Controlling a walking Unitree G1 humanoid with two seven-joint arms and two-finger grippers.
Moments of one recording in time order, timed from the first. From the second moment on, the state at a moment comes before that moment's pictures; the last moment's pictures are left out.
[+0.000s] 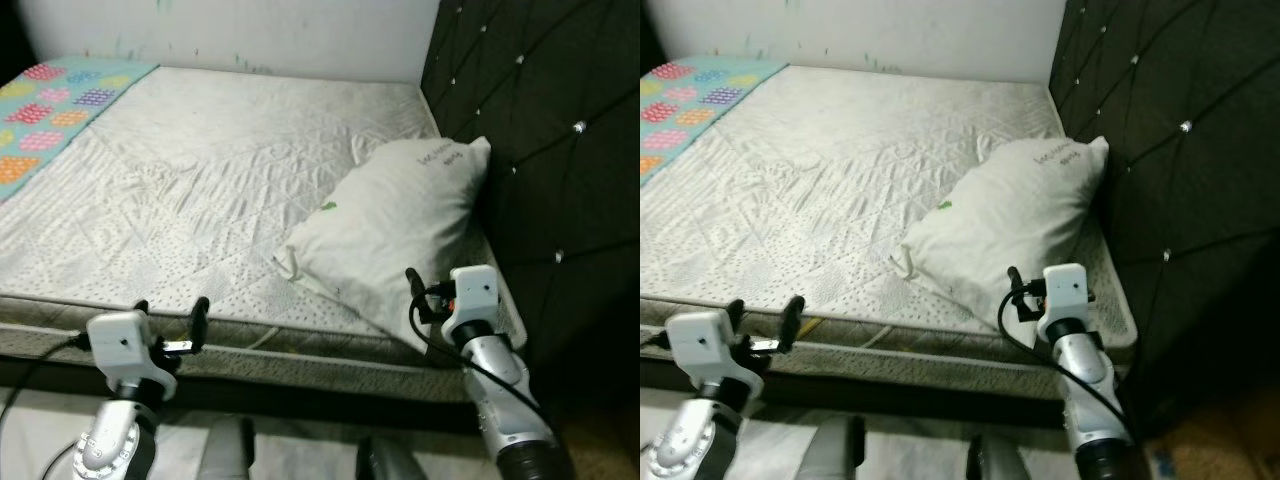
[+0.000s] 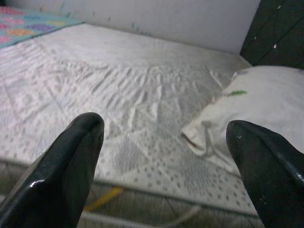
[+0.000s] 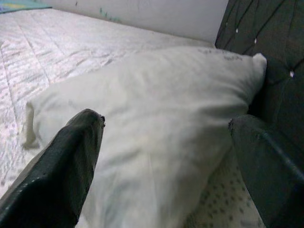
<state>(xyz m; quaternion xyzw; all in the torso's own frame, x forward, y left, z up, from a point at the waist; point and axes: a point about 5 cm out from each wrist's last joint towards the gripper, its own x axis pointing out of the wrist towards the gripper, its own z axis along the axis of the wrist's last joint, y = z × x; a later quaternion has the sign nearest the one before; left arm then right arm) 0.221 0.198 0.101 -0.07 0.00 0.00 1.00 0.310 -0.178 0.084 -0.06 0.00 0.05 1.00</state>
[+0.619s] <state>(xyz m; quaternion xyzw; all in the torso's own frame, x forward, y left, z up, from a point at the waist) 0.227 0.187 0.108 -0.08 -0.02 -0.04 1.00 0.311 -0.189 0.088 -0.06 0.00 0.04 1.00</state>
